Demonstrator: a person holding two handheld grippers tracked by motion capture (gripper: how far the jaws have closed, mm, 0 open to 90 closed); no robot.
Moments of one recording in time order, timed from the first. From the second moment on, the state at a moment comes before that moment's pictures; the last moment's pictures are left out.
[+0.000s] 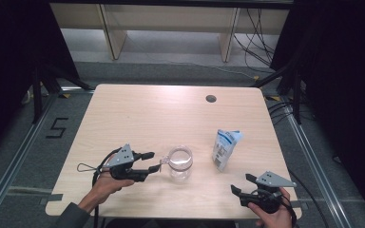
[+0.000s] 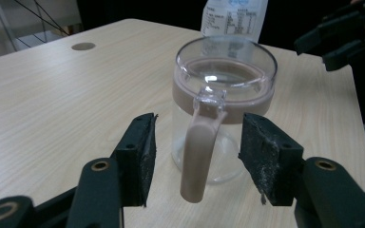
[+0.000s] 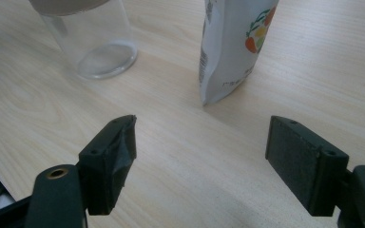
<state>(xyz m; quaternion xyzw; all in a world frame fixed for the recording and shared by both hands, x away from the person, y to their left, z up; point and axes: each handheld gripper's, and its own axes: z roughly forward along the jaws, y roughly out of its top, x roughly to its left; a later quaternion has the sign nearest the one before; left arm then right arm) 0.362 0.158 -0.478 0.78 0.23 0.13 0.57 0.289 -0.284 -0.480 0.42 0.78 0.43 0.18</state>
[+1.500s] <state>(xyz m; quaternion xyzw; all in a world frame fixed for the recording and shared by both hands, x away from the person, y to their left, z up) 0.357 0.127 -0.462 0.75 0.29 0.15 0.57 0.296 -0.248 -0.473 0.35 0.80 0.46 0.16</state>
